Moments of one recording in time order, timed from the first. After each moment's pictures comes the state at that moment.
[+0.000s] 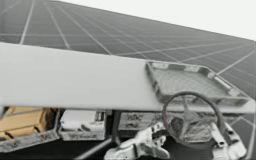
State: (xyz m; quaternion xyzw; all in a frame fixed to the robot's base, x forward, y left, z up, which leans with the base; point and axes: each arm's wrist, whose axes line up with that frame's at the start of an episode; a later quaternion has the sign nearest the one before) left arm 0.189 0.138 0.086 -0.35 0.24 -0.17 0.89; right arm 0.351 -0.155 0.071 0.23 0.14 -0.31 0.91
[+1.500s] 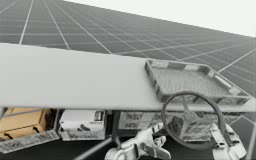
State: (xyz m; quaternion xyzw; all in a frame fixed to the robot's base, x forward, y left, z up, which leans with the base) left arm 0.190 0.137 0.087 -0.35 0.24 -0.17 0.89; right arm 0.351 -0.155 0.071 0.24 0.13 -0.31 0.91
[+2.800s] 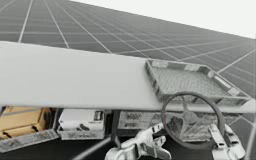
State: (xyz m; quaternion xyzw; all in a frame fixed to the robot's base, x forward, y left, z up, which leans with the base) left arm 0.190 0.137 0.086 -0.35 0.24 -0.17 0.89; right arm 0.350 -0.155 0.070 0.24 0.13 -0.31 0.91
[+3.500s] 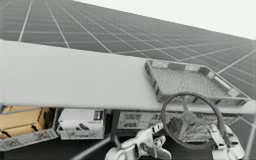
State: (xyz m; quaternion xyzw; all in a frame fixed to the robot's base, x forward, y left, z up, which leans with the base) left arm 0.190 0.137 0.087 -0.35 0.24 -0.17 0.89; right arm 0.349 -0.156 0.070 0.24 0.13 -0.32 0.91
